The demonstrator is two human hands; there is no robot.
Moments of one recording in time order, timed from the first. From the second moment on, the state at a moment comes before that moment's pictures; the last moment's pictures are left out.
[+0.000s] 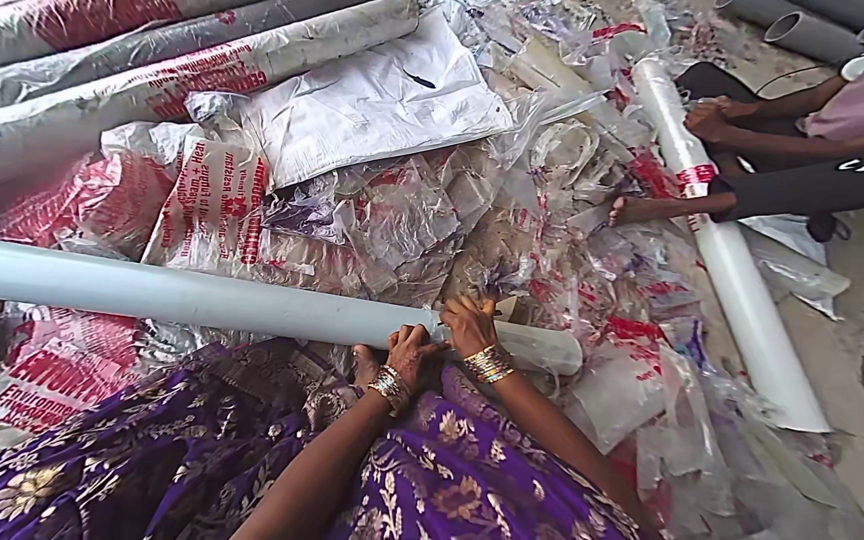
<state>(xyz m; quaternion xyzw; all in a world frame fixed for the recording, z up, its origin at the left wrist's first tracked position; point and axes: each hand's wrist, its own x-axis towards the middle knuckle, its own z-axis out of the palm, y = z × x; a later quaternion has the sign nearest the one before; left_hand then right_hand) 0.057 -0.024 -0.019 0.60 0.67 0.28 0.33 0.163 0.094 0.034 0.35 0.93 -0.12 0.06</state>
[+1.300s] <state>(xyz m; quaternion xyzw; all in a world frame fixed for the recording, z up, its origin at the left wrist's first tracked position) 0.028 0.028 0.010 0.61 0.66 0.21 0.38 0.207 0.112 0.007 0.48 0.84 -0.24 -0.06</state>
